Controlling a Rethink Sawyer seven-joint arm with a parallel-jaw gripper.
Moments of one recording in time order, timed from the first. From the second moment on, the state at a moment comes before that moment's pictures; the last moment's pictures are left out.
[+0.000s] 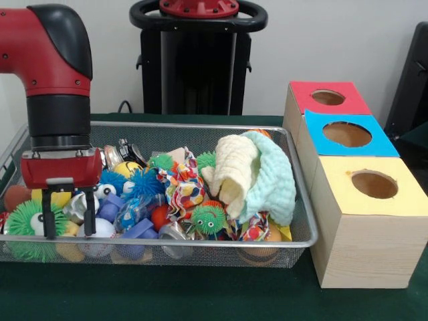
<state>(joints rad) -1.07 -0.42 0.79 1.57 -1.11 0.29 1.89</state>
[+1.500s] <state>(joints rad) -1.01 -0.41 0.75 1.47 -0.89 0.49 1.89</state>
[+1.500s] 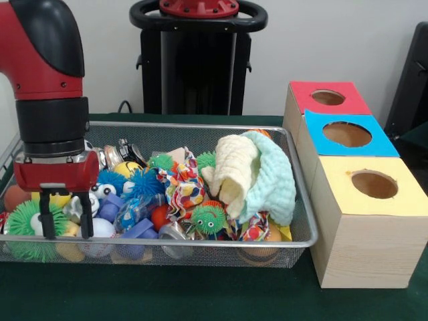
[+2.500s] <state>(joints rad) -0.95 -0.43 0.69 1.44 -0.86 0.52 1.89</state>
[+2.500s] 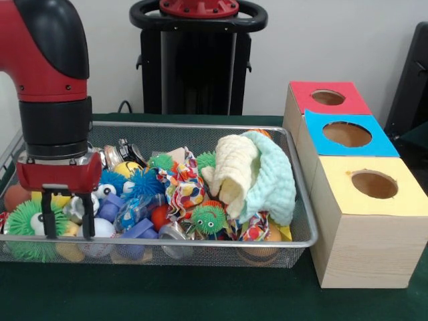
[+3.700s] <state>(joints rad) -0.88 -0.44 0.54 1.46 -0.79 0.53 1.89</state>
